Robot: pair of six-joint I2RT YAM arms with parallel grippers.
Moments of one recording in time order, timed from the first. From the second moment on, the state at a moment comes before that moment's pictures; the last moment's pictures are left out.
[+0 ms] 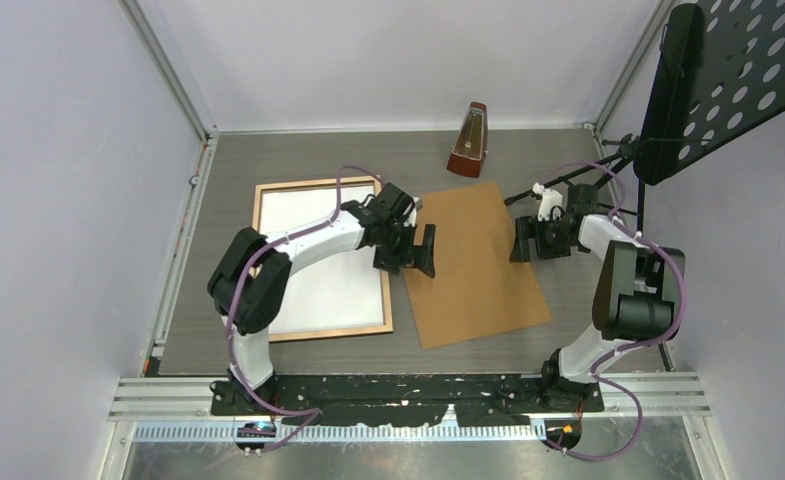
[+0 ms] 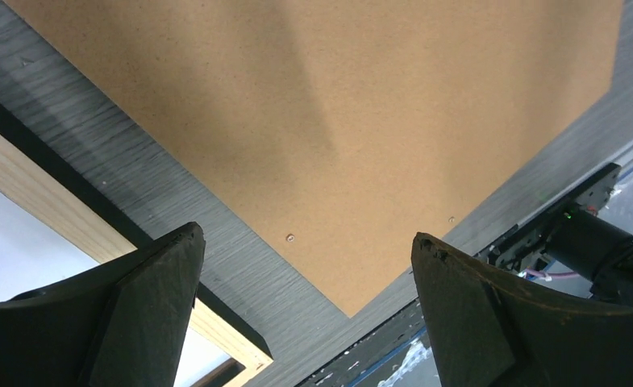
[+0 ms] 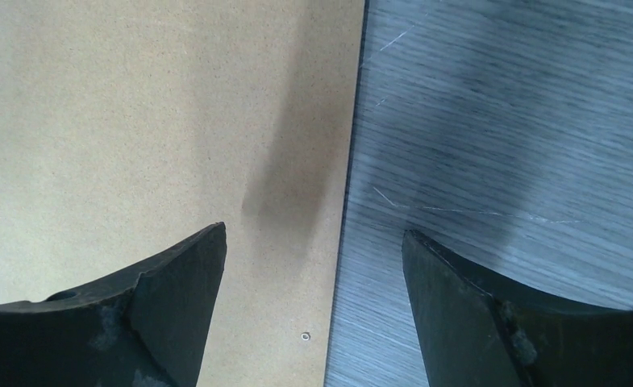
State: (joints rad) left arm -0.73 1.86 1.33 -0.51 0.33 -0.54; right arm -0.18 1.63 0.91 -0.45 -0.43 -0.30
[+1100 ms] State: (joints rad) left arm -0.81 1.97 1.37 -0.54 0.18 -0.66; right arm -0.19 1.74 1.02 -0.48 -0.60 -0.28
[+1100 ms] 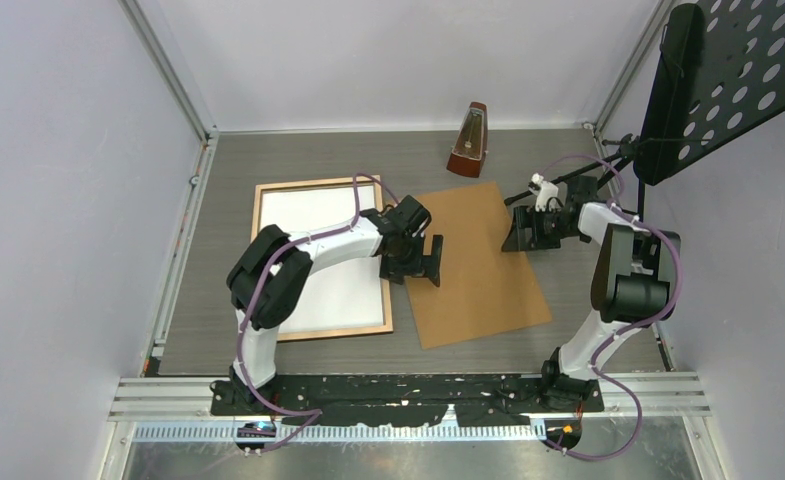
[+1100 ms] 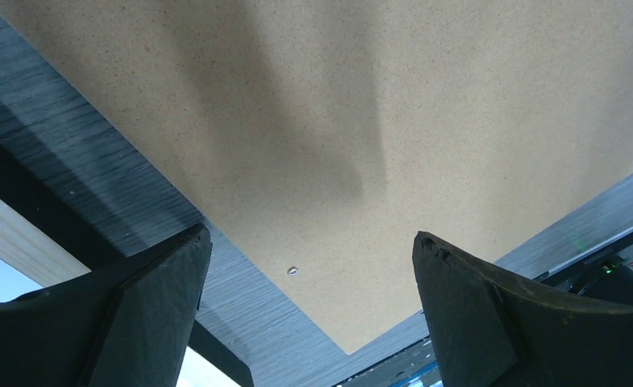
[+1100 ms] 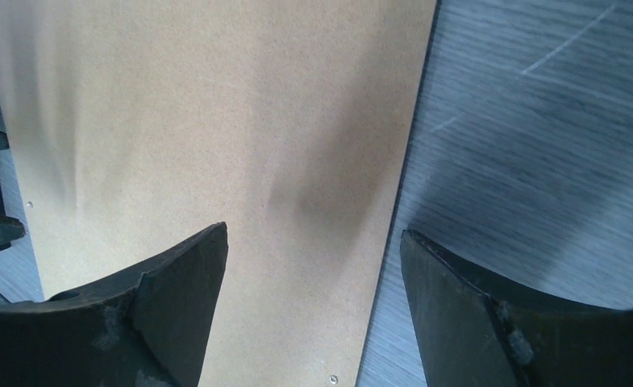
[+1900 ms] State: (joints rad) left arm -0.80 1.97 1.38 -0.55 0.21 -0.65; right arm -0.16 1.77 1.10 -0.57 -0.65 -0.36
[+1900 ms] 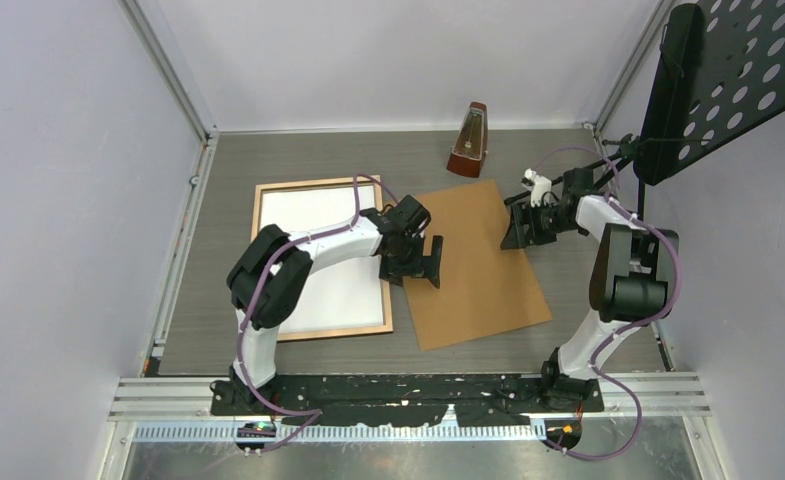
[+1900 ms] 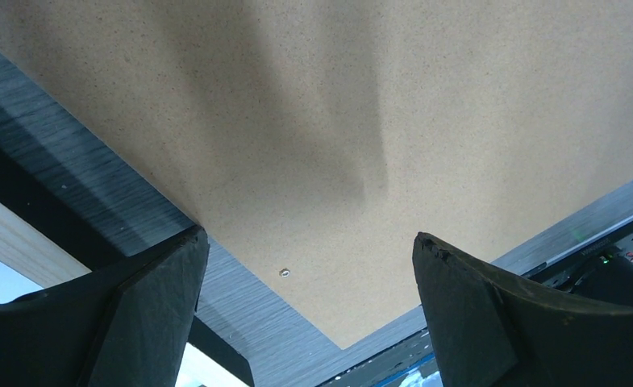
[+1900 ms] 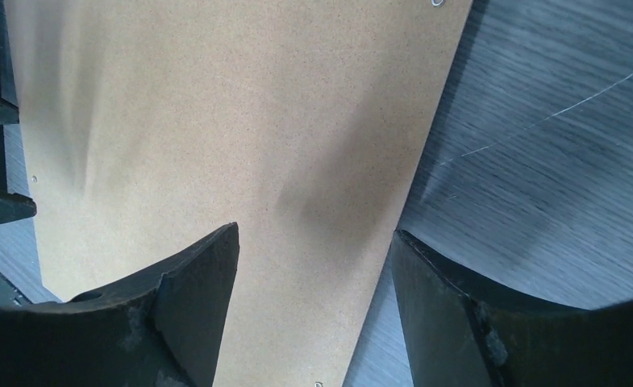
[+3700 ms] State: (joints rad) left arm -0.75 1.75 1.19 -0.32 0.43 -0.61; right arm 0.15 1.23 1.36 -0.81 -0.81 -0.17
